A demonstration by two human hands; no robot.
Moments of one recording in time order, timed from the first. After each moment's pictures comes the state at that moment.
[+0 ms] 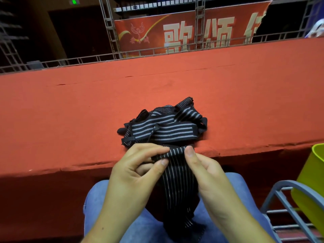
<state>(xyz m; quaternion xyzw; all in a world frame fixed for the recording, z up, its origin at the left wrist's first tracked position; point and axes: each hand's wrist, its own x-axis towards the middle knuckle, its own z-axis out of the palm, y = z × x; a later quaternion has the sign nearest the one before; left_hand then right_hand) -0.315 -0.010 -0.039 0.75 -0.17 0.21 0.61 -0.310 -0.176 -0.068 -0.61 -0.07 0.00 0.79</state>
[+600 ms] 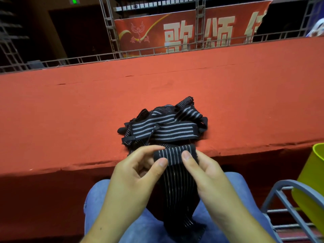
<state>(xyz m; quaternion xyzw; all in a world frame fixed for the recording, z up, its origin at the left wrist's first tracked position) -0.320 -0.010 -0.036 0.78 -0.12 0.17 0.59 -0.308 -0.178 -0.070 -0.65 -0.10 -0.03 0.75</state>
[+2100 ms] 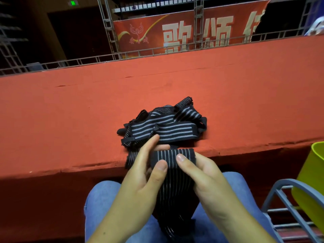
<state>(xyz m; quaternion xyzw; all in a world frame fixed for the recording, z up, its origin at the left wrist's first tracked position) -0.318 -0.011 -0.053 0.77 -0.19 0.11 0.60 -0.308 -0.177 -0.069 -0.59 -0.11 0.01 0.80</state>
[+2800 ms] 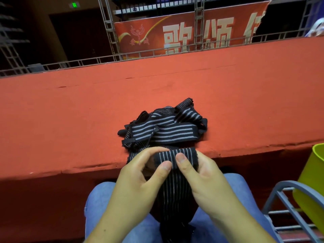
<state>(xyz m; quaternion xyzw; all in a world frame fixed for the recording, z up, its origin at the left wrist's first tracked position) -0.314 -0.010 -0.041 0.82 -0.18 0.16 0.52 -0.302 -0.176 -0.069 -0.66 -0.15 -0.07 0.73</state>
